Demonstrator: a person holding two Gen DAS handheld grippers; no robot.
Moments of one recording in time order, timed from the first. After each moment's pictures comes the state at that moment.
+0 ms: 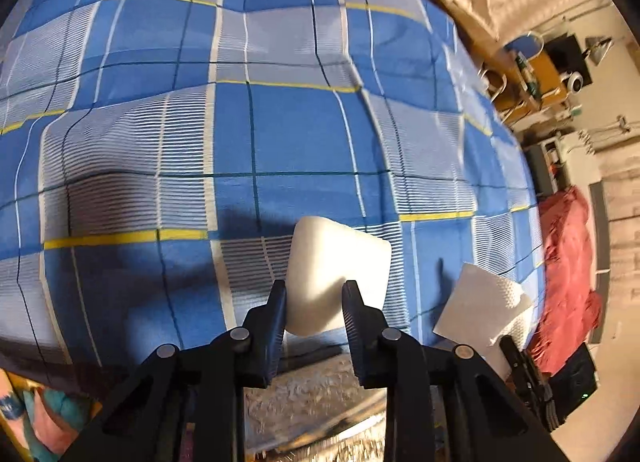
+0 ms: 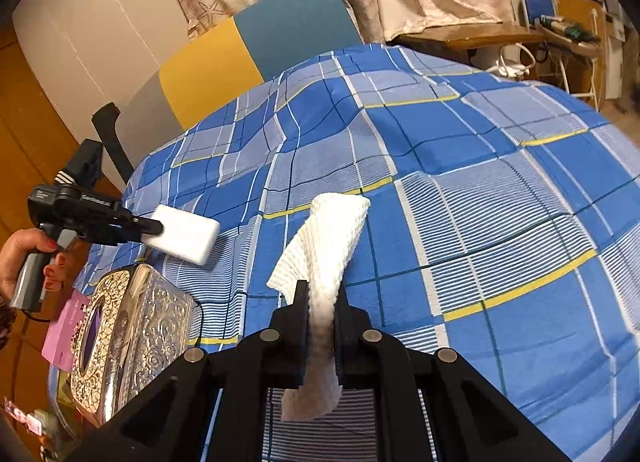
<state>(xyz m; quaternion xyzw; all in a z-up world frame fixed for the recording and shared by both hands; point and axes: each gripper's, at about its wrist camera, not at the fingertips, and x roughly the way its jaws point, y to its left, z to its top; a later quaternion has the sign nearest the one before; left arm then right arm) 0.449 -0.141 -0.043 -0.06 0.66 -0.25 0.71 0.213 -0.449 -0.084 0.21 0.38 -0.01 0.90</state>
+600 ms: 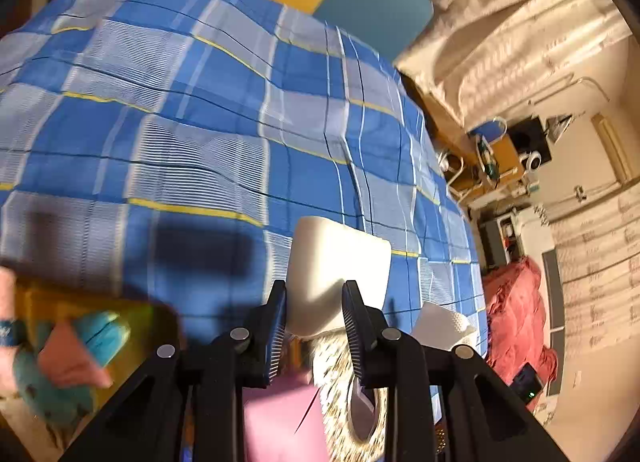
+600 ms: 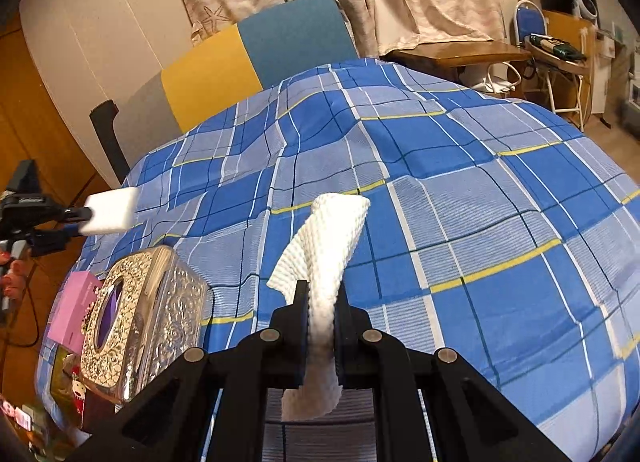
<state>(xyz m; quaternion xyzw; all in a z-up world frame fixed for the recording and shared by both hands) 0.391 -0.028 0.020 -0.19 0.56 -0.25 0.77 0.177 -0.429 -0.062 0.19 0.37 -0.03 0.91</state>
